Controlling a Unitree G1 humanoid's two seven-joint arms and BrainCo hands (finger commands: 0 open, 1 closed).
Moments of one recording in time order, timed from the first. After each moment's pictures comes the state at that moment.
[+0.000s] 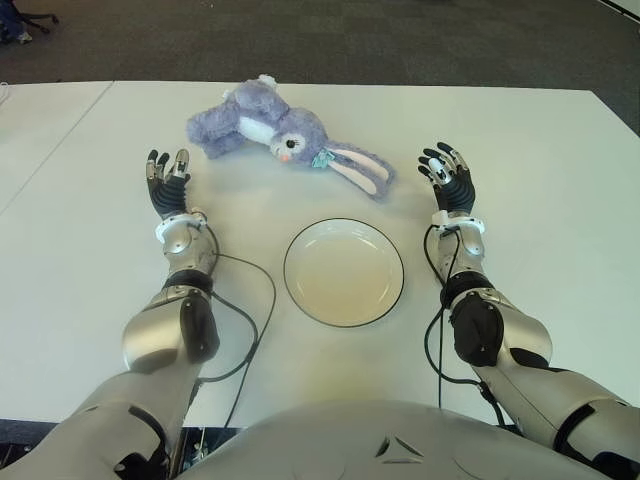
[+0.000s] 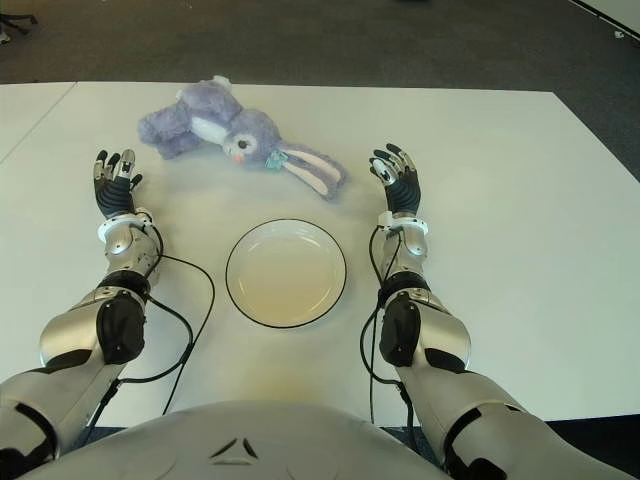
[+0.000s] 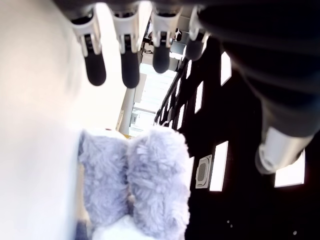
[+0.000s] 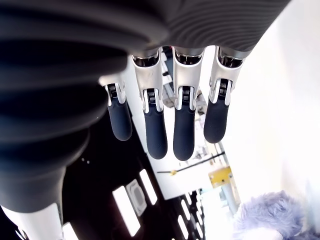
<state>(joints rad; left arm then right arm) -0.61 0.23 0.46 1.26 -0.14 -0.60 0.13 -0.64 -0.06 -0.53 1.22 0.20 -0.57 0.30</state>
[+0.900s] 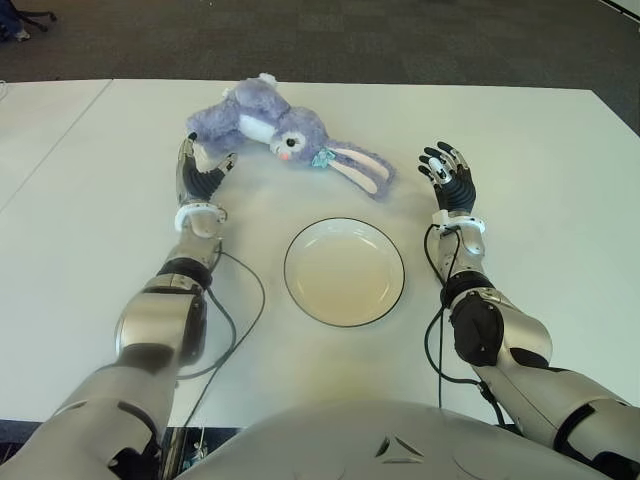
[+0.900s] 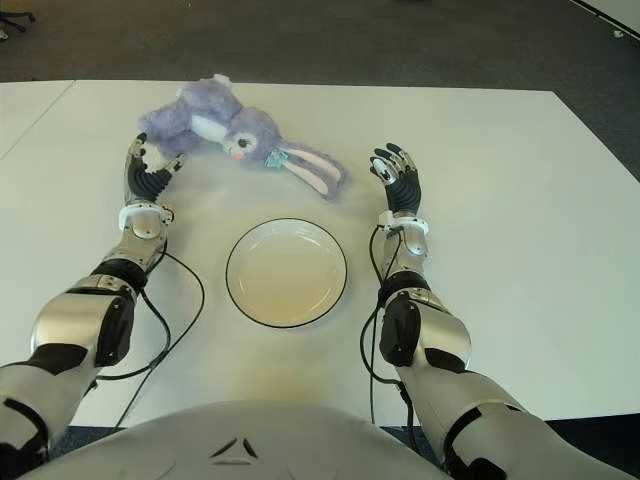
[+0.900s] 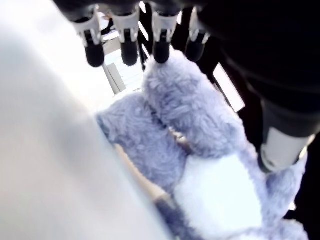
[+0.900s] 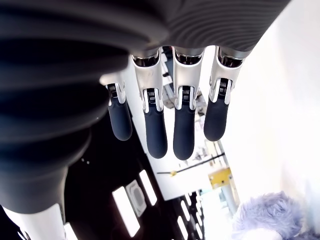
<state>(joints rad) -0.67 0.31 0.03 1.28 0.32 -0.45 0.51 -0.64 -0.07 -0.53 1.21 0.20 -0.57 0.30</state>
